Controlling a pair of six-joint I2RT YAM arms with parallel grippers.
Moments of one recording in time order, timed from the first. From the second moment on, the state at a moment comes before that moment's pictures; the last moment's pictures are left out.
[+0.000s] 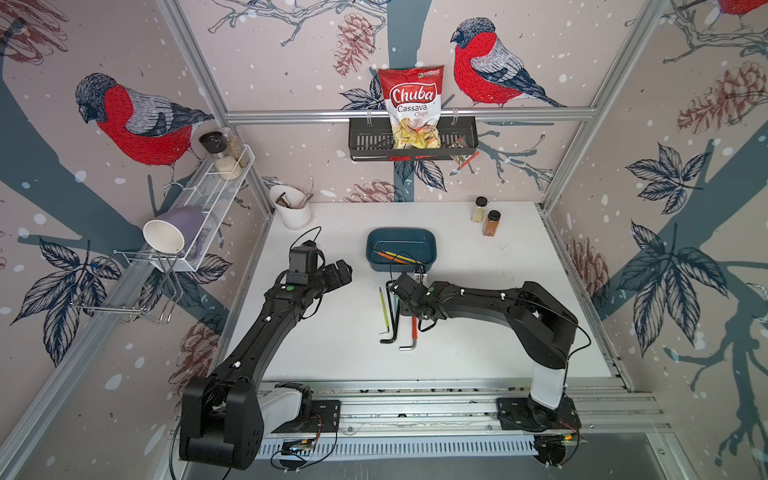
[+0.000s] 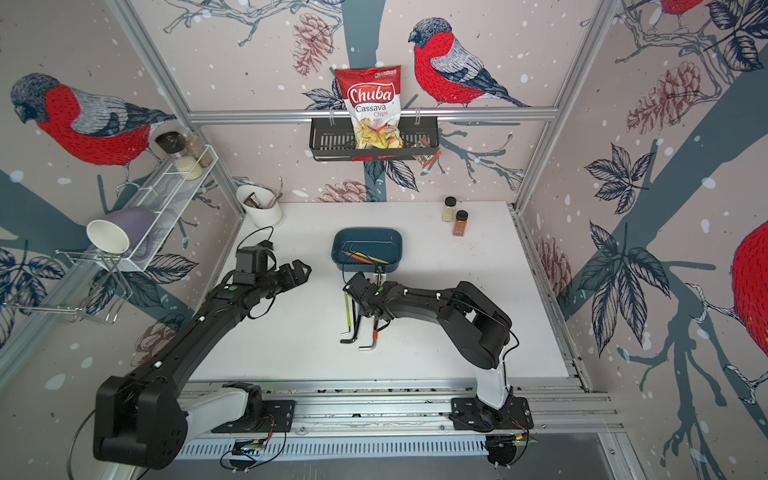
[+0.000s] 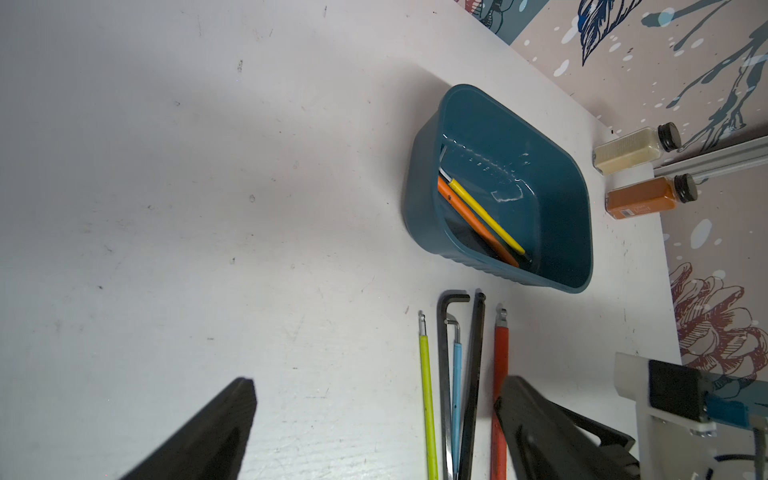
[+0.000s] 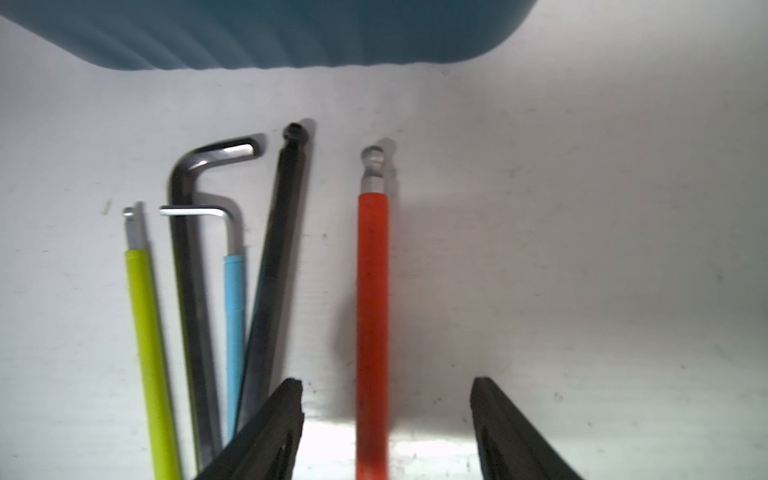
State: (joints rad) left arm -0.13 1.18 0.80 -0.38 0.22 -0.52; right arm 1.00 1.89 1.19 -0.50 0.38 0.87
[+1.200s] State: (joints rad) left arm -0.13 1.25 0.81 -0.39 0.31 -0.52; right arm 0.96 1.93 1.20 -0.48 0.21 0.79
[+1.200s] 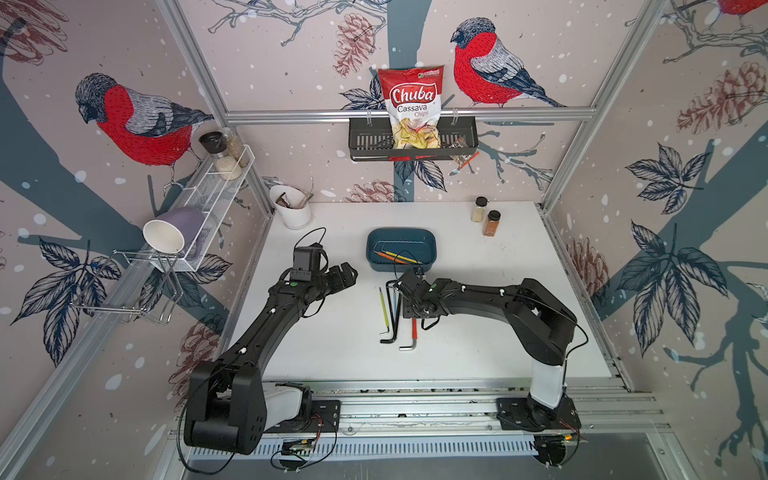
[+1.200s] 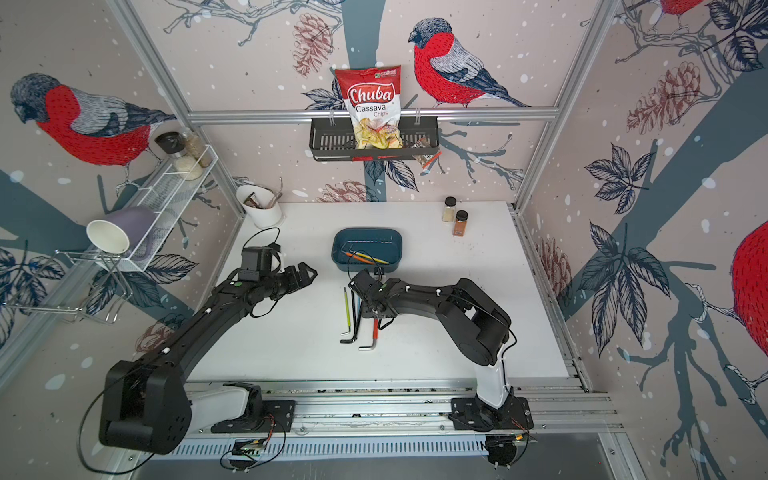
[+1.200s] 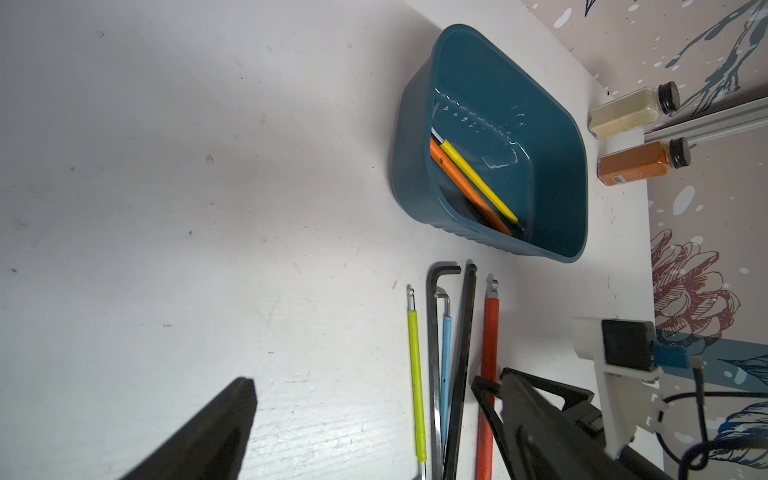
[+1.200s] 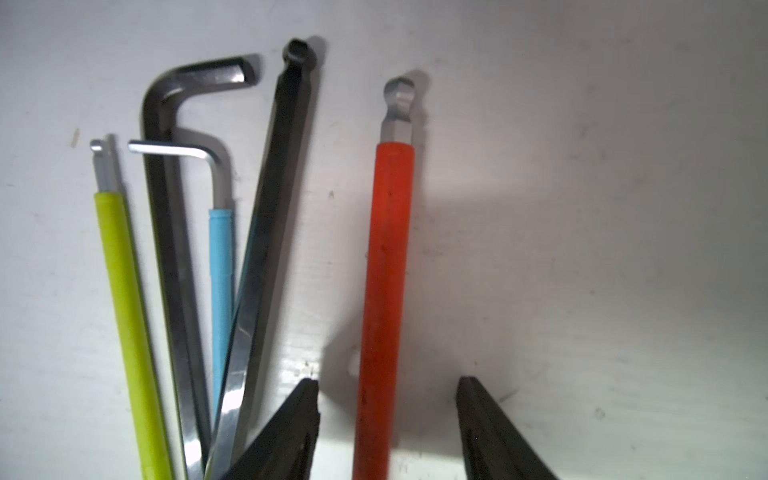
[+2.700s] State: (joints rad) left arm -0.13 1.25 0.81 -0.39 0.31 -0.52; right arm 0.82 1.63 1.08 -0.37 0.11 0.76
